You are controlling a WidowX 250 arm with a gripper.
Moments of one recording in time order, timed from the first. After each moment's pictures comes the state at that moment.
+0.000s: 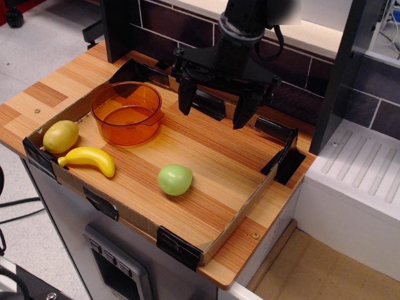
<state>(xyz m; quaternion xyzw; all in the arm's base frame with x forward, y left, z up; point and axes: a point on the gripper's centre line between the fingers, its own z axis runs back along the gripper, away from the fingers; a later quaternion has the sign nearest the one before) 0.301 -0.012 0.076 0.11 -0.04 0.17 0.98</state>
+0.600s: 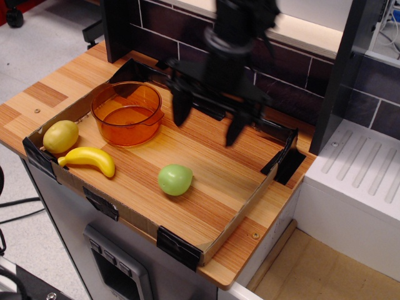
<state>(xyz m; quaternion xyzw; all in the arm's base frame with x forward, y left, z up) 0.283 -0.005 0.076 0.06 -0.01 0.03 1.00</state>
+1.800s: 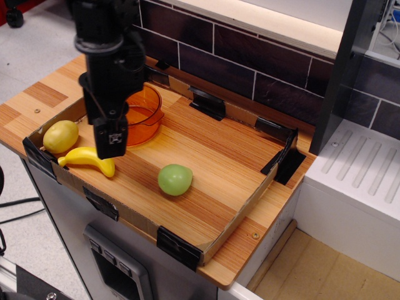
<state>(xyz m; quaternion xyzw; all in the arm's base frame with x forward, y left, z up) 0.228 0.078 0.066 0.04 0.02 -0.32 0.95</state>
